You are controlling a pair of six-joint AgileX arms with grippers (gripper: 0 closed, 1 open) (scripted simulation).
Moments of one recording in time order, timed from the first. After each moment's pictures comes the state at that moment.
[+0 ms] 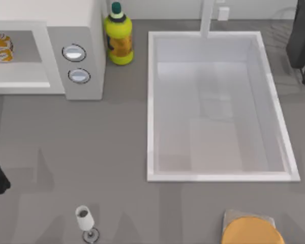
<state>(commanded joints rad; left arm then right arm) 0.00 0.00 0.00 0.00 0.00 0.00 0.00 0.00 0.00 0.00 0.00 0.00</state>
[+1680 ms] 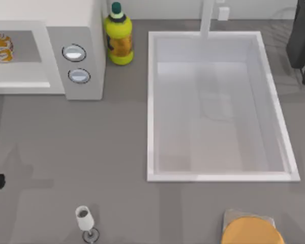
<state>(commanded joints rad) 0.04 0.11 0.00 0.12 0.04 0.00 0.00 0.00 0.00 0.00 0.00 0.00</state>
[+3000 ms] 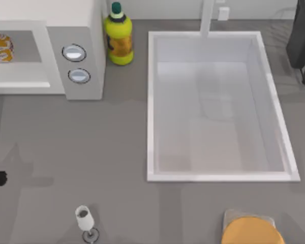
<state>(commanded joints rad) 0.04 0.20 -0.01 0.22 0.04 0.00 0.00 0.00 0.00 0.00 0.00 0.00</state>
